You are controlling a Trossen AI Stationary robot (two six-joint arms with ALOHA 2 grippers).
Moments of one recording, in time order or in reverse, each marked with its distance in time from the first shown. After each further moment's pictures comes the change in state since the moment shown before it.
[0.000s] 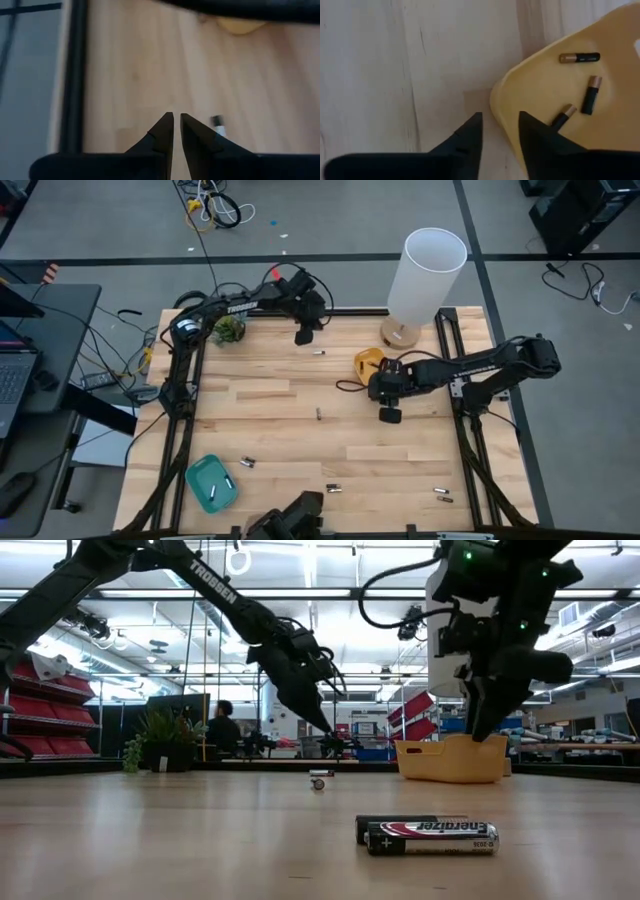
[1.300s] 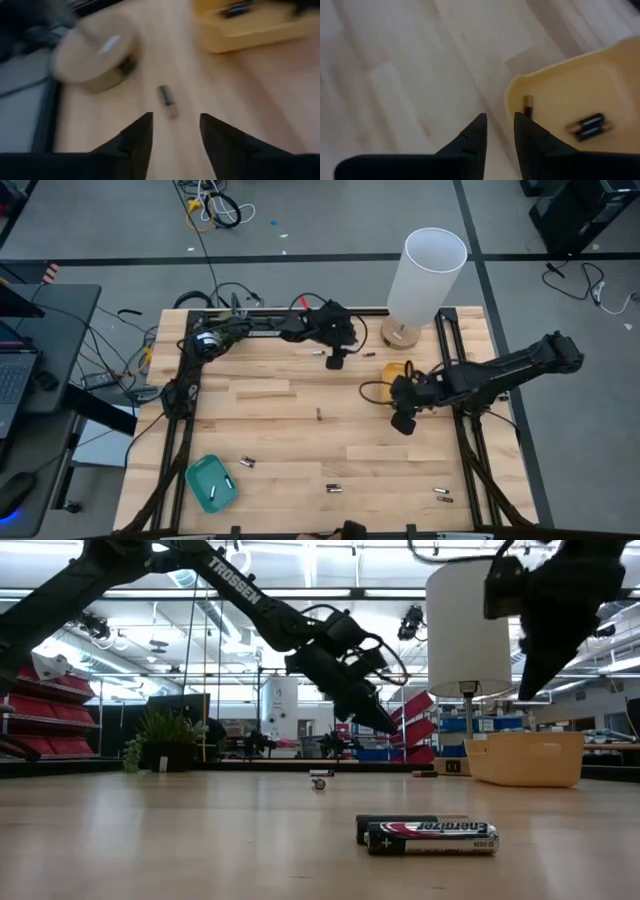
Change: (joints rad) left arm -0.251 0.099 0.002 0.407 -0.143 -0.081; right arm 0.218 -0.279 -0.021 -0.179 -0.023 0.627
